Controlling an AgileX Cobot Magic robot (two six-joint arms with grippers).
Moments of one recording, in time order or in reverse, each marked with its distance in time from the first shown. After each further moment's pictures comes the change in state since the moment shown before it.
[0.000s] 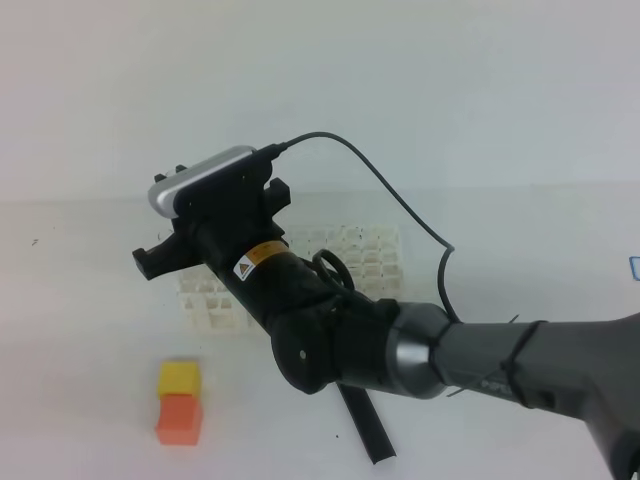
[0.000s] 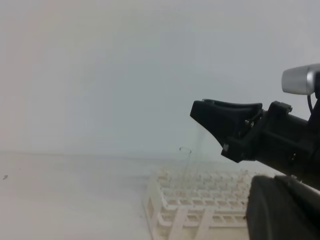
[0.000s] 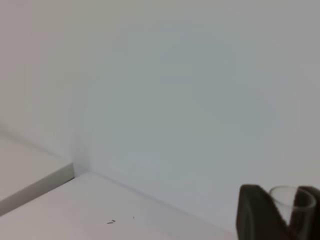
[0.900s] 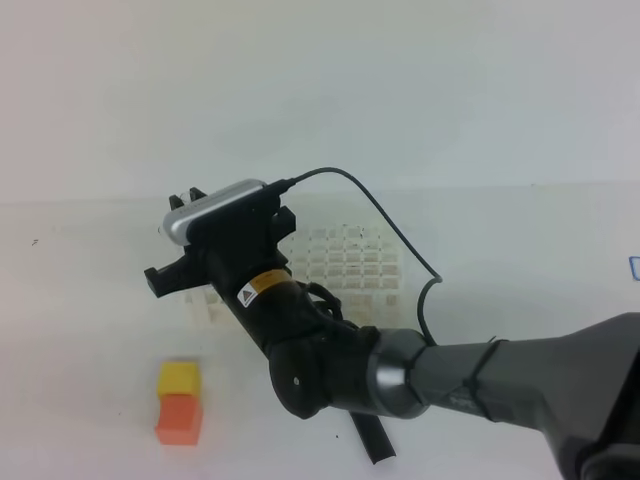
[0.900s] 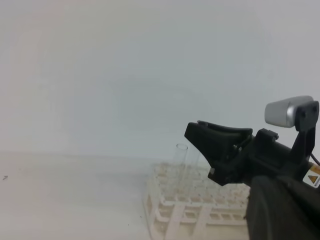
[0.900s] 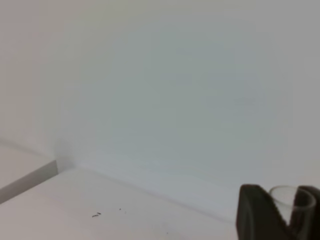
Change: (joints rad) left arm 0.000 0.000 0.000 0.000 0.000 0.000; right arm 0.003 0.093 -0.002 0.022 -0.111 0.035
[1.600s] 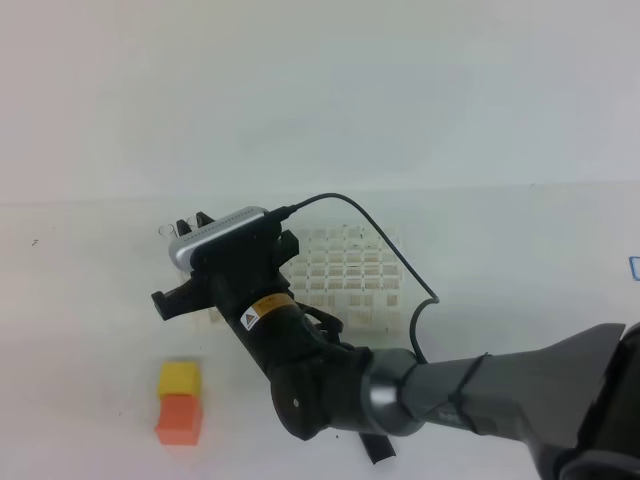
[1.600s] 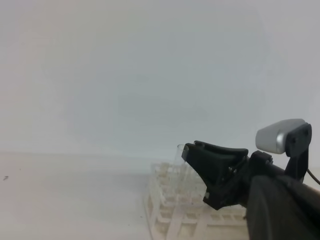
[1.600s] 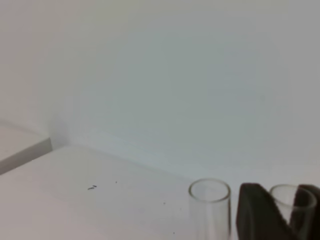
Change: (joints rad) left arm 0.000 0.000 0.000 0.001 0.000 0.000; right arm 0.013 0.047 0.021 0.021 -0.035 0.000
